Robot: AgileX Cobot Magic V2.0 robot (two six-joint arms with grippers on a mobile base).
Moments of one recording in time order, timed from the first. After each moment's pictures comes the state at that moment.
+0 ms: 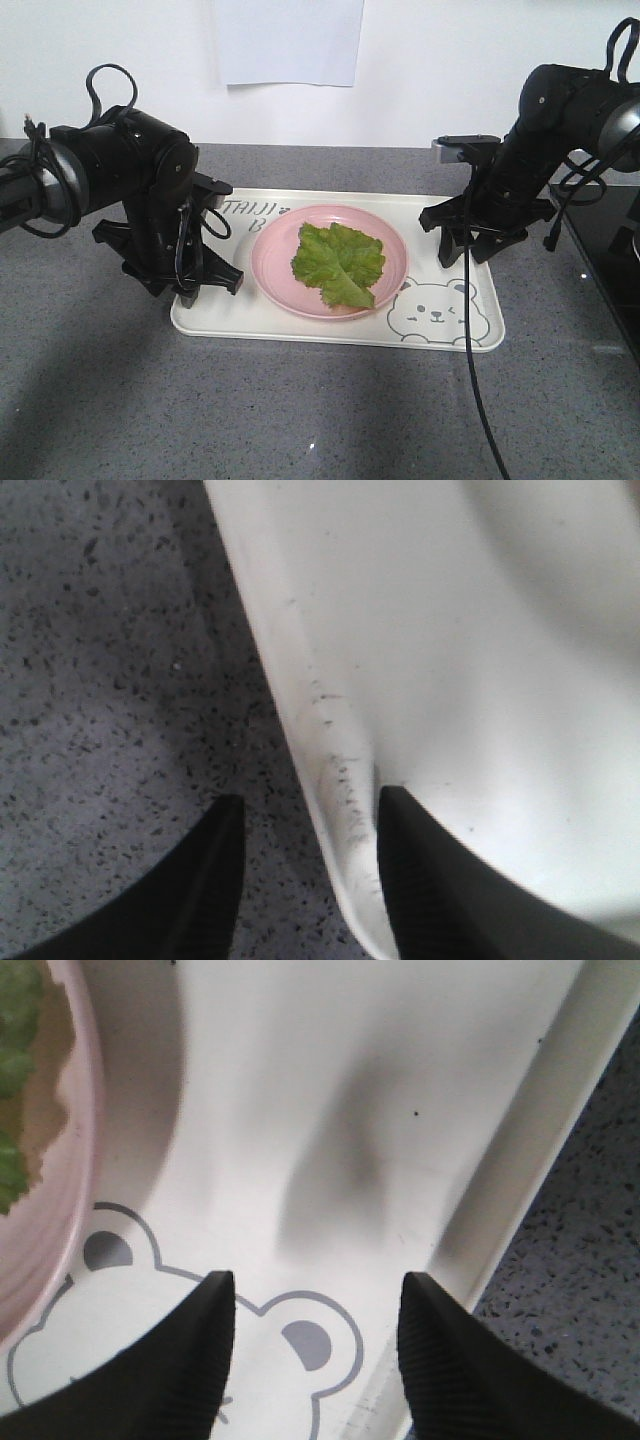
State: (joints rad) left arm -0.43 1.97 -1.58 0.18 1.18 -0.18; right arm 0.13 2.06 -1.77 0.21 1.23 -0.21
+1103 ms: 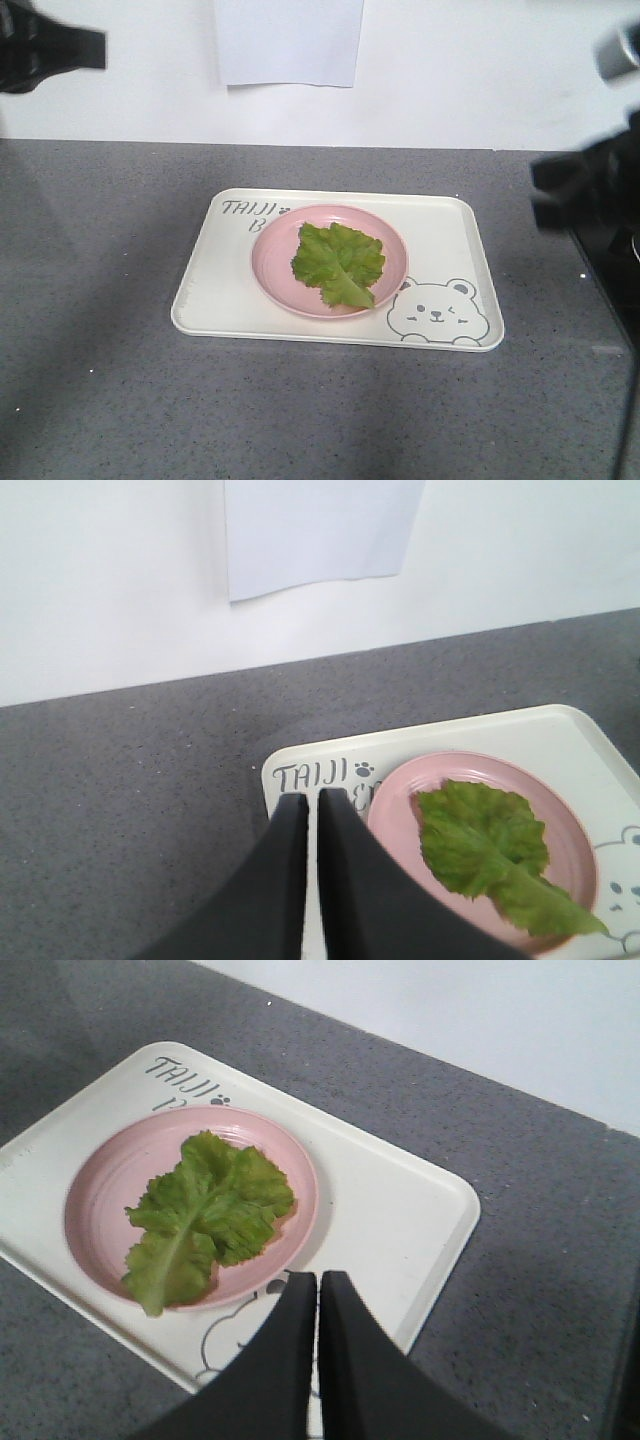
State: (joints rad) left arm -0.43 1.17 -1.38 0.19 0.76 -0.28; right arm 0.13 1.04 -1.02 0.42 0.66 -0.55
